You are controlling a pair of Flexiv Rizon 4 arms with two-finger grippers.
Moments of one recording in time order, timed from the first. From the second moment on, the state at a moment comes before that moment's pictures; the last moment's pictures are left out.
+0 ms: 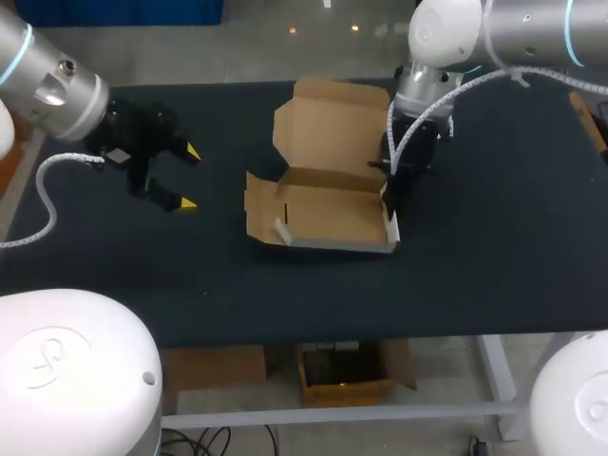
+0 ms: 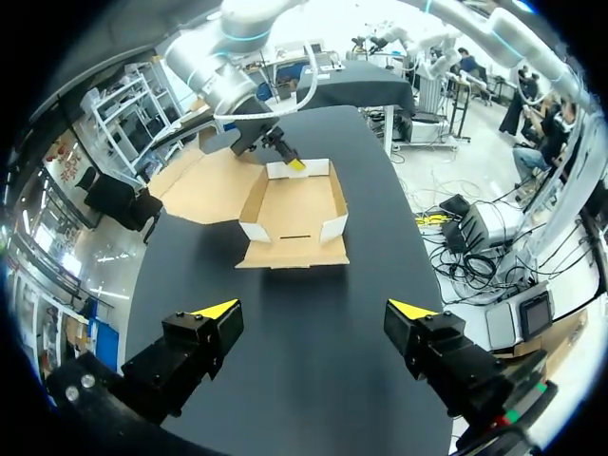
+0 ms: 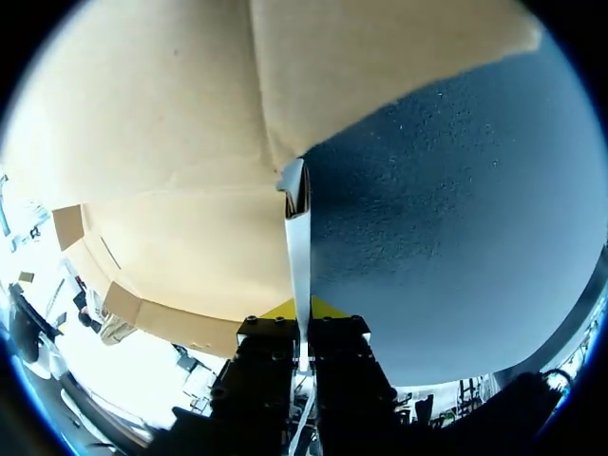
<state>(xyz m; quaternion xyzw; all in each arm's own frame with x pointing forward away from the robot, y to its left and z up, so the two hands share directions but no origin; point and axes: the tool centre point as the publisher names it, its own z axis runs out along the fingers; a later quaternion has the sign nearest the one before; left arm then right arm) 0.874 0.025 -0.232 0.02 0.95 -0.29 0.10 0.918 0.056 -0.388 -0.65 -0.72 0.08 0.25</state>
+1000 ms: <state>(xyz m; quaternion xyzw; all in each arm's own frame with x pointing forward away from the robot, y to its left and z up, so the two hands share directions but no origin) 0.875 0.024 -0.232 0.02 0.95 -0.29 0.10 0.913 0.064 -0.398 -0.70 -0.67 0.13 0.20</state>
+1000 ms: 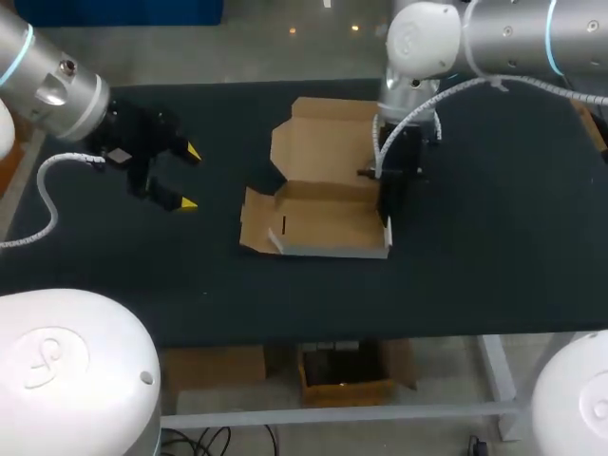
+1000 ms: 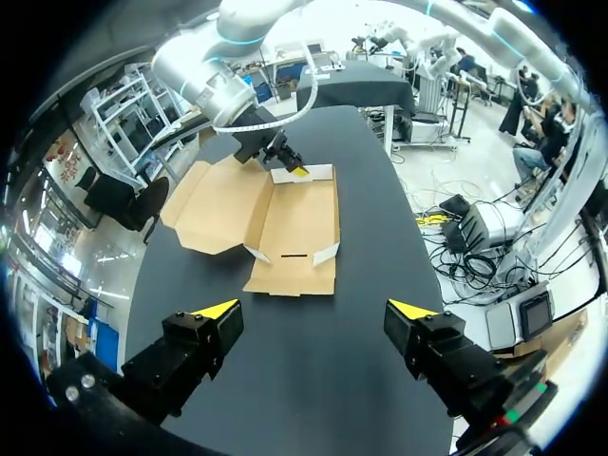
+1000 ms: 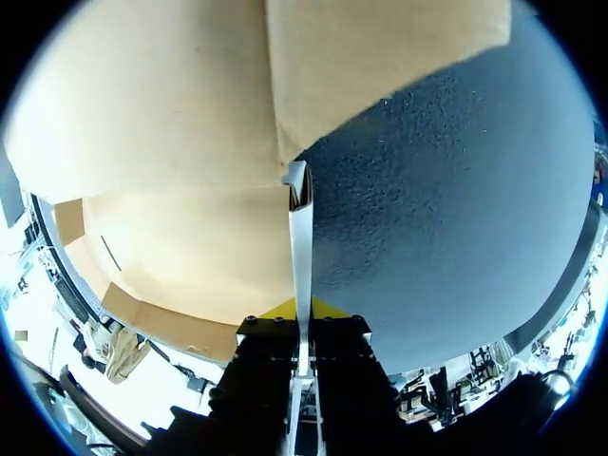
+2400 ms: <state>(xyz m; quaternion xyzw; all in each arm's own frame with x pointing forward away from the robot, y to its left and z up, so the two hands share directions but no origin) 0.875 0.024 -0.232 0.02 0.95 -0.29 0.10 0.916 0.066 -0.418 -0.76 -0.64 0.05 0.08</state>
